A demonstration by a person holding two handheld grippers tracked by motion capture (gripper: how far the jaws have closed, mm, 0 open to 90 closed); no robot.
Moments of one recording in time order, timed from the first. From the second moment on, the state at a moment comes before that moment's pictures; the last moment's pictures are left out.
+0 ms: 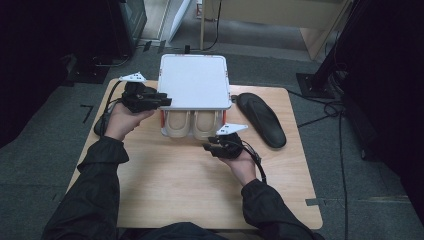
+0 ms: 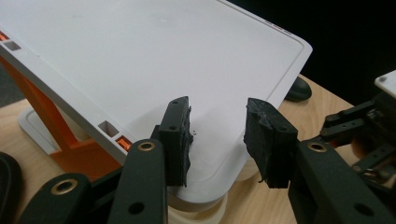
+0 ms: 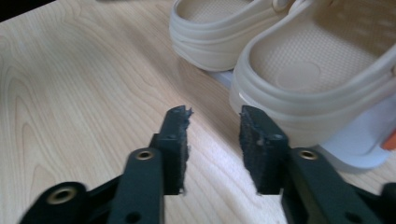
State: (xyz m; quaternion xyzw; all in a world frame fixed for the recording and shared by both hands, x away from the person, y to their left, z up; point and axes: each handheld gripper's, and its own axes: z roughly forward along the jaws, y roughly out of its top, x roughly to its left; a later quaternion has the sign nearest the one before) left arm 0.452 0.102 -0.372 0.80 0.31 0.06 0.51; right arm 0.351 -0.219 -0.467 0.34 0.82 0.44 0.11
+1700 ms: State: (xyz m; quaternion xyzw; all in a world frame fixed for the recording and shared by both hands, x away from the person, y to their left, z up) left arm 0.434 0.199 -0.414 0.78 0.40 0.09 0.47; right arm 0.323 -0.268 -0.455 0.34 0.81 0.47 0.08
